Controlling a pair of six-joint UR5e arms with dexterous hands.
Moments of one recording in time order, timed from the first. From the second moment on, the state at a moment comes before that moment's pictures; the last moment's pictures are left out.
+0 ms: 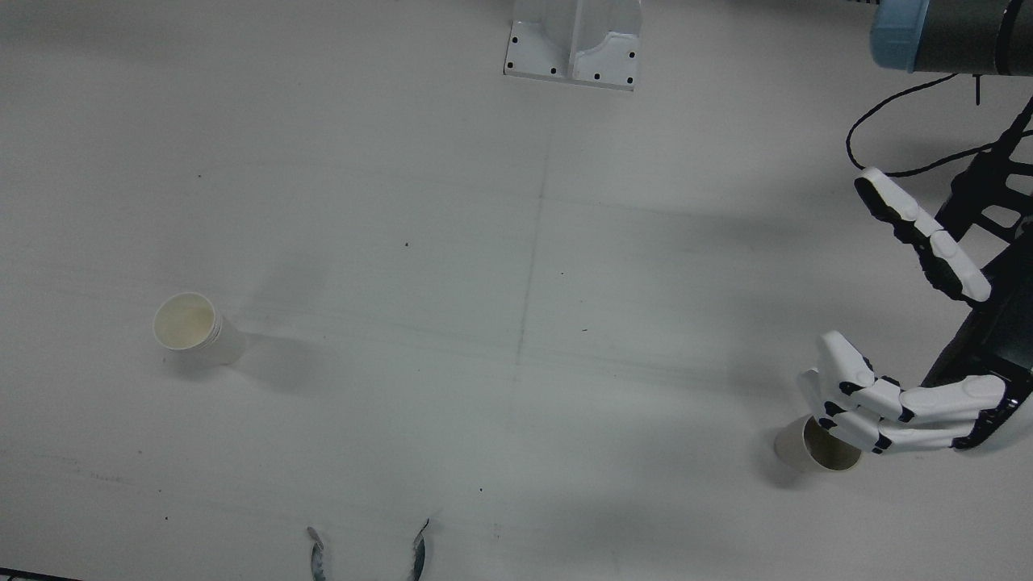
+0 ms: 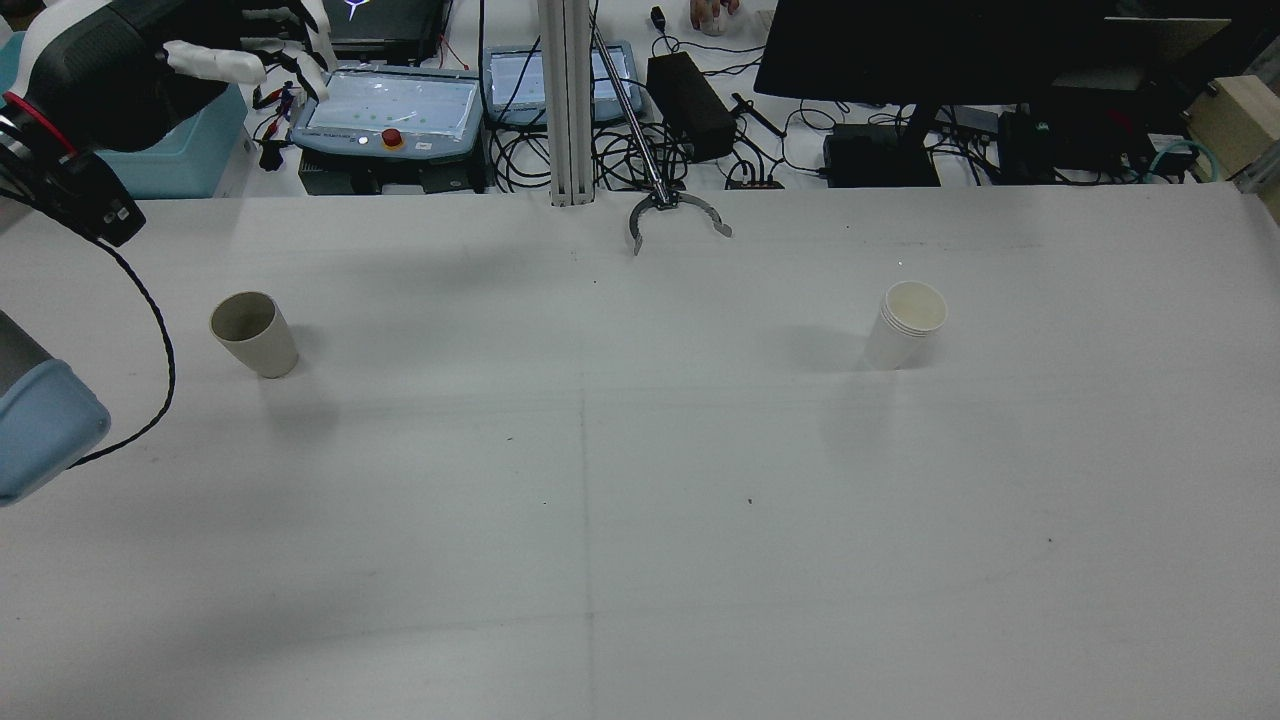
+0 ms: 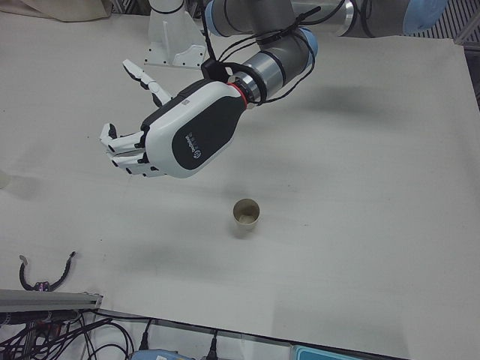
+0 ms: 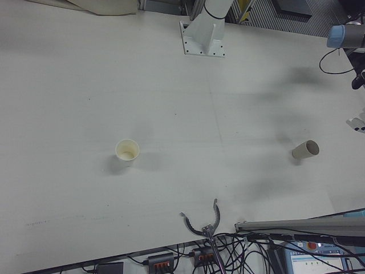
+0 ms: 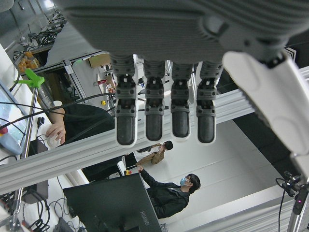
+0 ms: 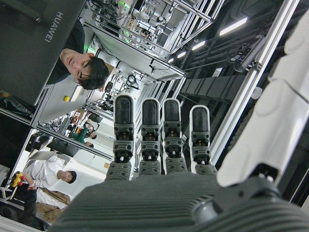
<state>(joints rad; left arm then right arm) -1.02 -2.10 -1.92 0.41 1.45 0.46 1.71 -1.71 2.45 -3.79 -1.54 -0.43</state>
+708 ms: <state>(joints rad) -0.92 -1.91 -1.90 0.34 1.46 0.45 1.63 -1.71 2.27 -3.61 -1.54 -0.45</state>
